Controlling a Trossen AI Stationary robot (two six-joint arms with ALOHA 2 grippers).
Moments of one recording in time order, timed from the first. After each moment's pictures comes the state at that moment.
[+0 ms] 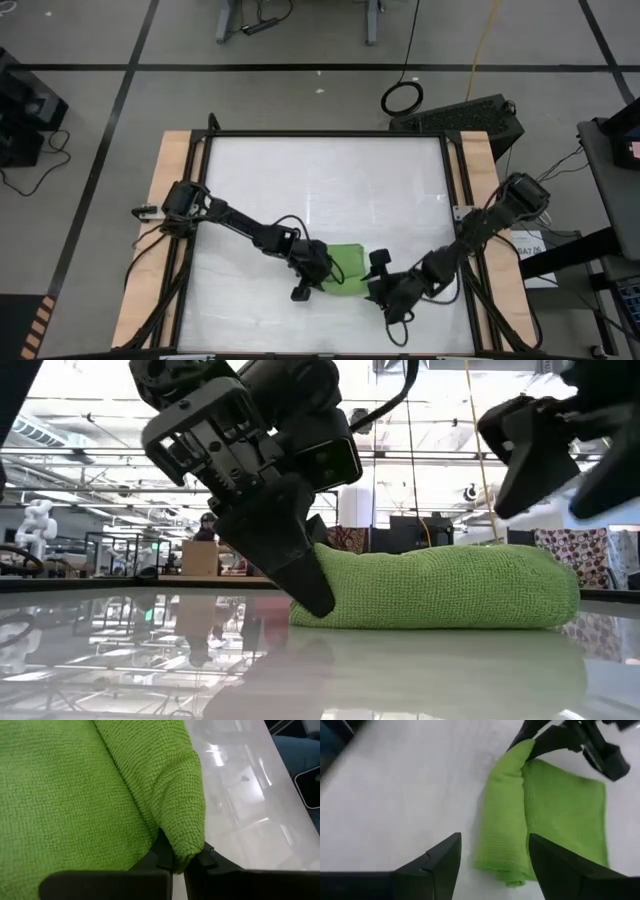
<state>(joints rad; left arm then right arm) -0.24 2.02 1.10 0.07 0.38 -0.18 0.66 1.61 0.87 -0.18 0.38 0.27</state>
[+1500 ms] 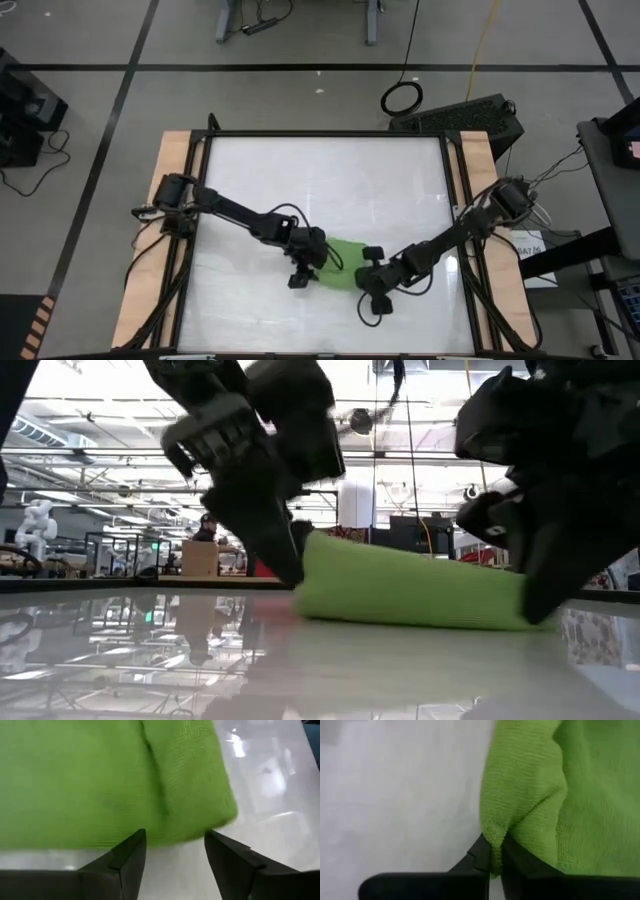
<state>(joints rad) -0.18 1.92 1.10 -0.13 0.35 -0.13 0.53 1.76 0.88 -0.19 0.11 0.43</state>
